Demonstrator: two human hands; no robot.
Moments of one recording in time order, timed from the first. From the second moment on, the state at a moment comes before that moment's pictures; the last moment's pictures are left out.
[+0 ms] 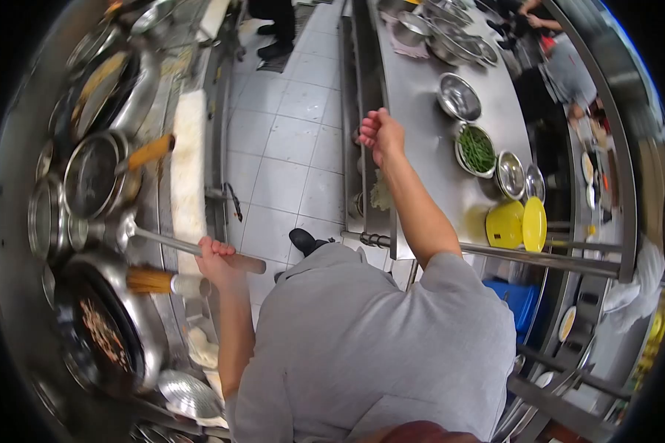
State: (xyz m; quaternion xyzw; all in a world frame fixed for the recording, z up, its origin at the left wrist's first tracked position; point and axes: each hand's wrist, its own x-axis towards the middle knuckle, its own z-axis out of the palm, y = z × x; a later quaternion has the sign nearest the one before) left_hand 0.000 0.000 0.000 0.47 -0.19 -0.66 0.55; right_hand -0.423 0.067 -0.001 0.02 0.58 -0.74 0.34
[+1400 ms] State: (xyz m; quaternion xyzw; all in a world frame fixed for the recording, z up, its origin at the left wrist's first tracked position) left_hand 0.023 0.016 -0.069 0.56 -0.29 -0.75 0.22; right_hand -0.604 0.332 0.085 0.08 0.95 -0.27 -0.11
